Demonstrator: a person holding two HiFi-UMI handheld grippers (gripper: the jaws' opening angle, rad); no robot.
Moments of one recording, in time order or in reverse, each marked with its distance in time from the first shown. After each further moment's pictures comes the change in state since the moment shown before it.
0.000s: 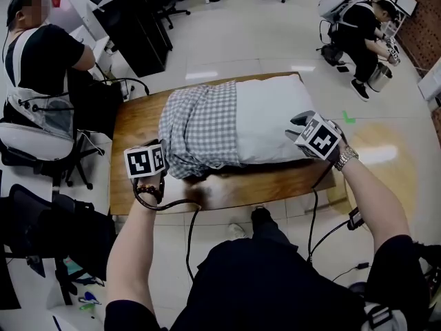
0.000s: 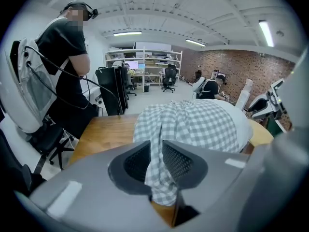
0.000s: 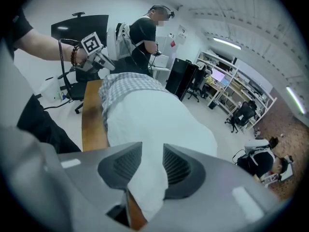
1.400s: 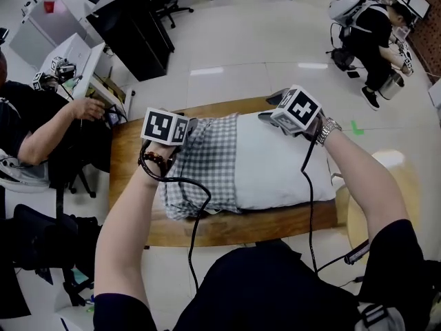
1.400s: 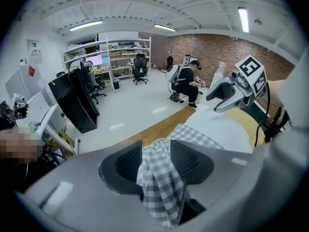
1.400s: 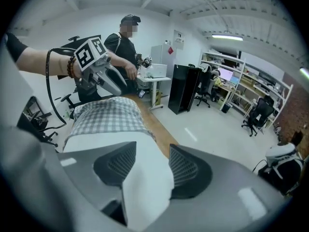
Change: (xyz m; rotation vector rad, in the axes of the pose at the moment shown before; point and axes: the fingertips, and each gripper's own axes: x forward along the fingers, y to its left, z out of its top) left arm 0.147 -0.089 0.186 0.286 0.198 -0.232; right arm 0.092 -0.170 0.126 0.076 -0.091 0.196
